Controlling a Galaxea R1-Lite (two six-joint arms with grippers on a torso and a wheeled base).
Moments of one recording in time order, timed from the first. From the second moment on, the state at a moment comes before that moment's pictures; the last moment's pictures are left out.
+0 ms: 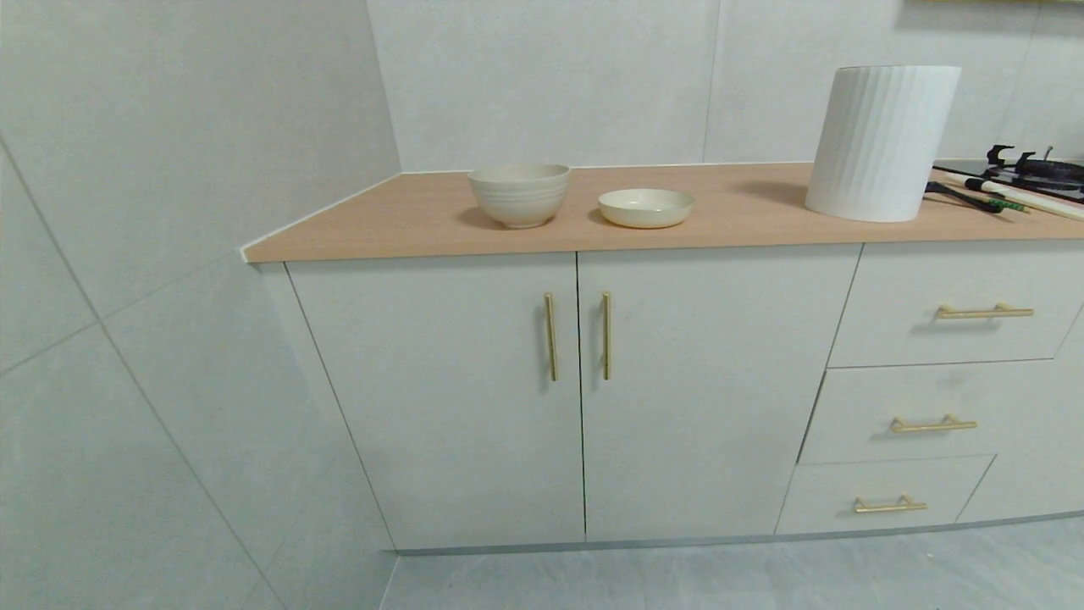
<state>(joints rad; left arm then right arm) 0.01 0.00 0.00 0.00 0.02 0.00 0.00 0.00 0.00 0.00 0.02 0.00</state>
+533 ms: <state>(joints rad) 0.01 0.00 0.00 0.00 0.02 0.00 0.00 0.00 0.00 0.00 0.02 0.00</state>
